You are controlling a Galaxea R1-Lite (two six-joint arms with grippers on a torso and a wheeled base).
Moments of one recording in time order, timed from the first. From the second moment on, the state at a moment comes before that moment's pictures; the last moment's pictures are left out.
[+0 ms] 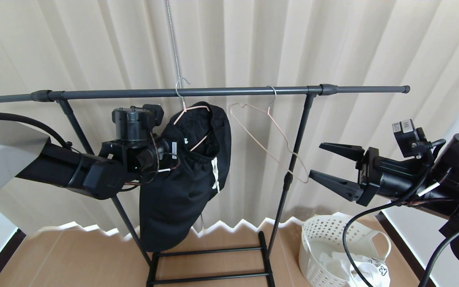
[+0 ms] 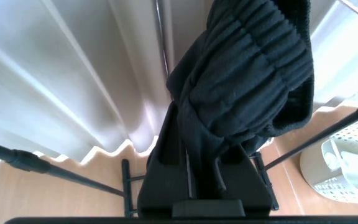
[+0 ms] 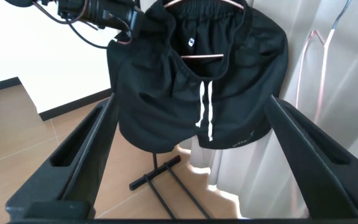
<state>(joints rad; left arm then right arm) -0.33 2.03 -1.15 -0.59 0.23 0.00 0.18 1.77 -0.51 -1.30 0.84 0.04</state>
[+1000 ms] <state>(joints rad) -0.33 2.07 -1.18 -0.59 0.23 -0.03 0.18 1.77 -0.51 -1.30 0.84 0.04</state>
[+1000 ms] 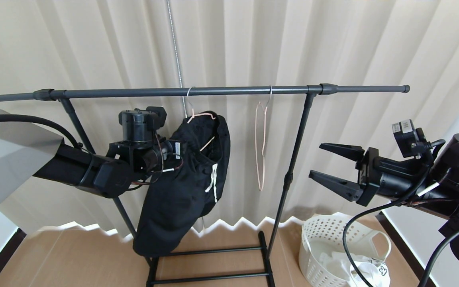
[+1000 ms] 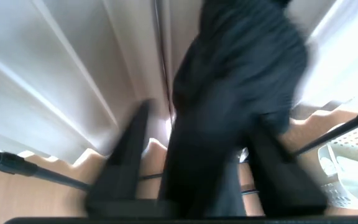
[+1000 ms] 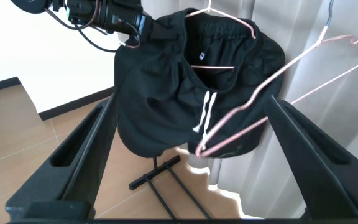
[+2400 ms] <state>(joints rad) -0.43 1.66 -0.78 -0.58 0.22 0.03 0.18 1.71 -0.50 -1.30 0.81 0.04</state>
